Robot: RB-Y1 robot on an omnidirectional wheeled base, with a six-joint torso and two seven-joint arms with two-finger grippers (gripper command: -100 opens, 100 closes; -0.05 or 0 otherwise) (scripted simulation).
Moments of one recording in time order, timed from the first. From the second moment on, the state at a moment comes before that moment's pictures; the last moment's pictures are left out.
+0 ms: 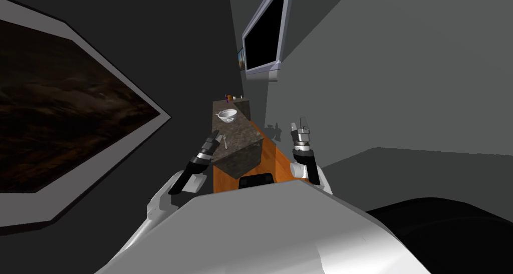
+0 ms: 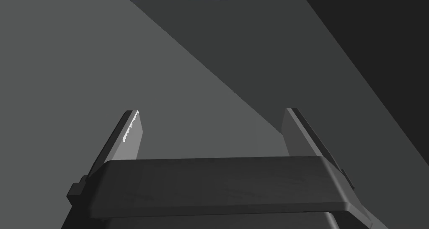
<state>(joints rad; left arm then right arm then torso) 0.37 0.62 -0.11 -2.12 0.11 -0.27 0.03 0.50 -0.01 -0.03 -2.27 0.09 -0.45 0.00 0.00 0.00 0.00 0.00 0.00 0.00</state>
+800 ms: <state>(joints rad) 0.39 0.84 -0.17 -2.07 0.22 -0.21 0.04 0.50 -0.01 -0.03 -2.27 0.09 -0.45 0.00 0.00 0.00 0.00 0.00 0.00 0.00</state>
